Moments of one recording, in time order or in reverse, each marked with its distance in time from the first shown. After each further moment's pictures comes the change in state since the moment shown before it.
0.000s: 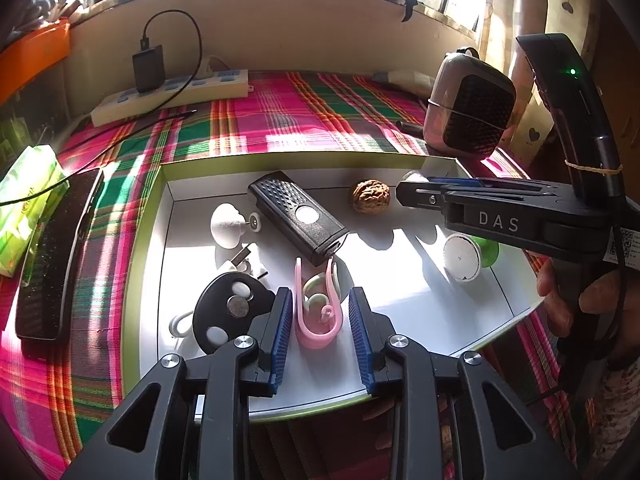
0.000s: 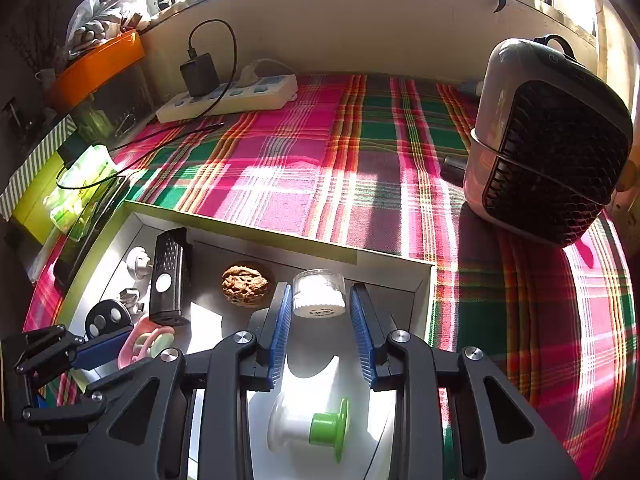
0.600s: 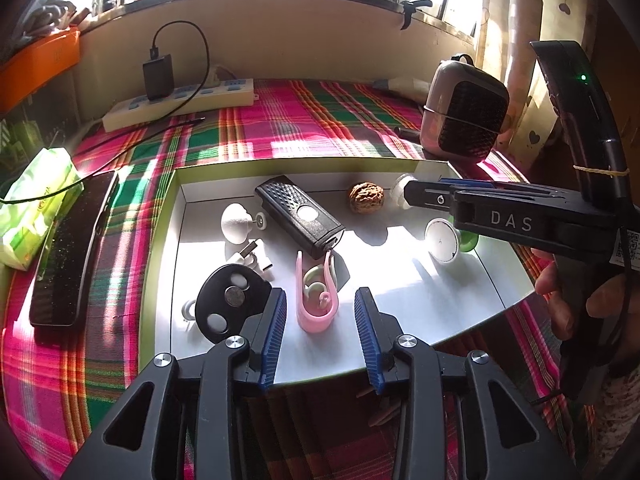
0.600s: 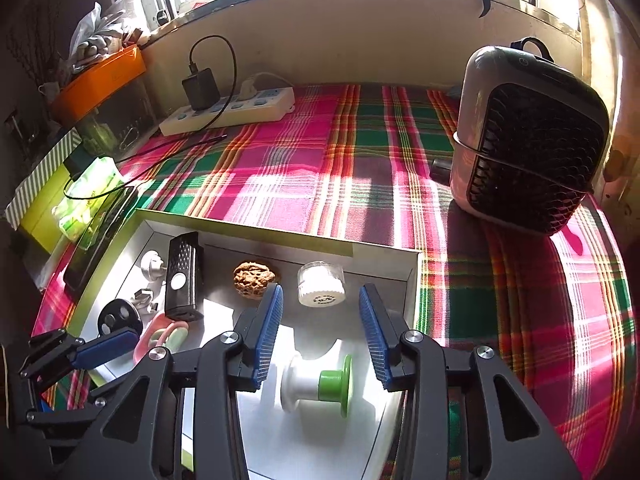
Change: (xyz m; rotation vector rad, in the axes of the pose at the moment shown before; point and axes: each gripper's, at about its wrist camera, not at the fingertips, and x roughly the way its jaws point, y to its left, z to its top) left arm -0.021 -0.005 -0.006 -0.003 -0.026 0.020; right arm -0.022 0.001 -0.009 0.033 -0.043 0.003
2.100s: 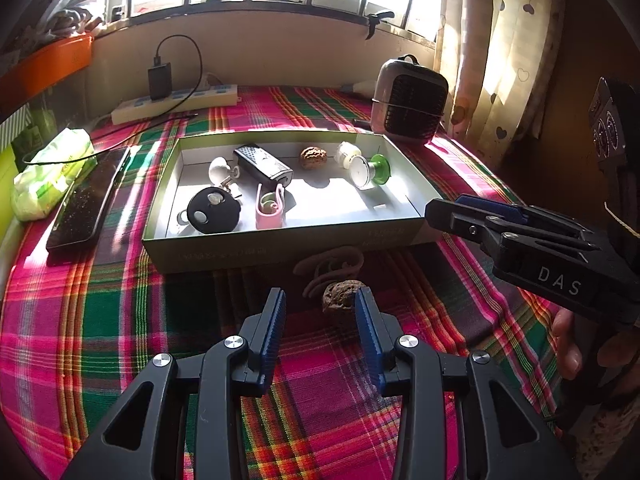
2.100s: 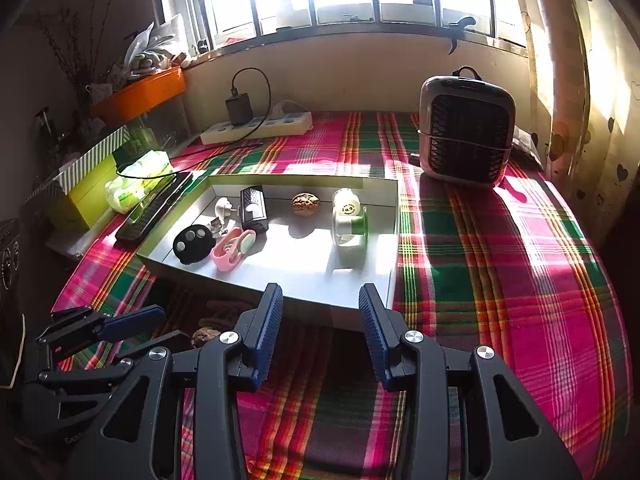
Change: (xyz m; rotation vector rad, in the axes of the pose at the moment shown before) left arm -0.060 -0.027 -0.066 0.021 -0.044 -0.055; right arm -0.094 0.030 -0.094 0.002 -0.140 -0.012
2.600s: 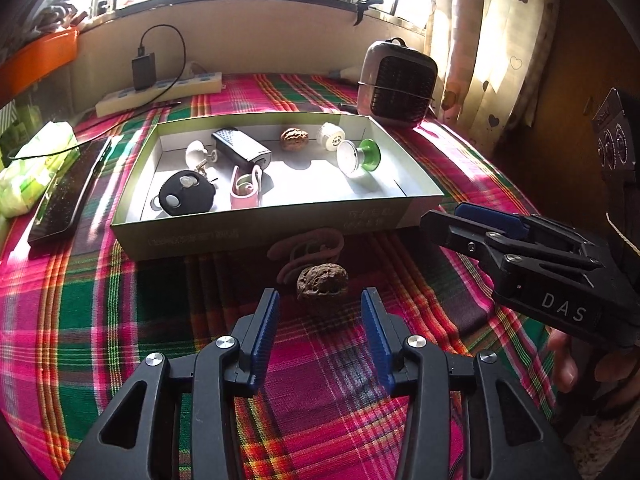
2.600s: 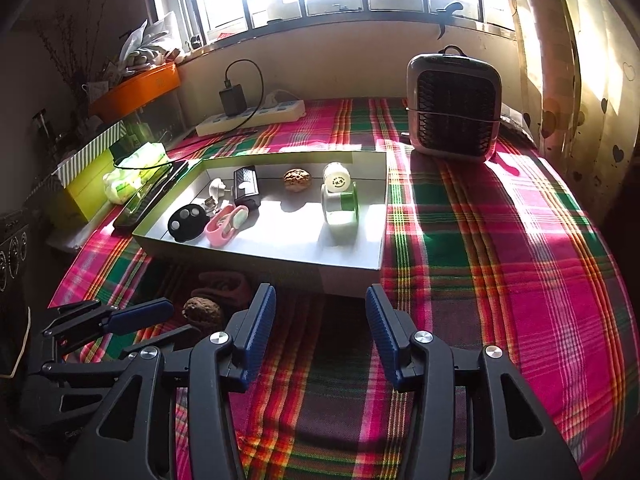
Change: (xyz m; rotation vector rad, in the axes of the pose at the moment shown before) left arm 0.014 -0.011 -0.005 0.017 0.037 -0.026; right arm -0.001 -0.008 -0.020 0.028 0.017 -0.001
